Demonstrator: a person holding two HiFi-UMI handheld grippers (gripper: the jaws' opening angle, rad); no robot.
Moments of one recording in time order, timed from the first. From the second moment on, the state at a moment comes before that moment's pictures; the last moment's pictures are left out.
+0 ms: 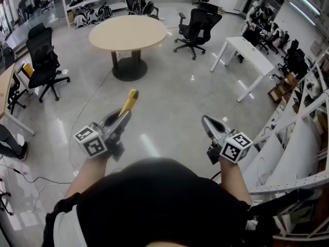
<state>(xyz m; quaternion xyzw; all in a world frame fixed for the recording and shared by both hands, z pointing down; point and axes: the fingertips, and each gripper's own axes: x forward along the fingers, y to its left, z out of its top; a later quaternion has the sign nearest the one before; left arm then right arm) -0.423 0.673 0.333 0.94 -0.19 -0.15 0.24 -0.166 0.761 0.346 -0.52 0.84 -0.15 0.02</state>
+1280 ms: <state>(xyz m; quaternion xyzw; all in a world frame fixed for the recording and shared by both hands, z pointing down) -0.352 0.672 0.331 0.95 -0.17 -0.13 0.24 -0.106 0.766 0.352 -0.52 0.84 -0.18 0.05</state>
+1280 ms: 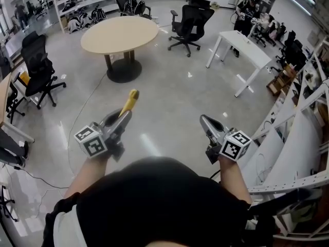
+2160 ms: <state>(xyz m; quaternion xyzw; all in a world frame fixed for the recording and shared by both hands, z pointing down) -0.201 0.717 0.338 0.96 -0.13 -0.09 0.24 0.027 0.815 0.372 -0.53 0.82 -0.20 0.07</state>
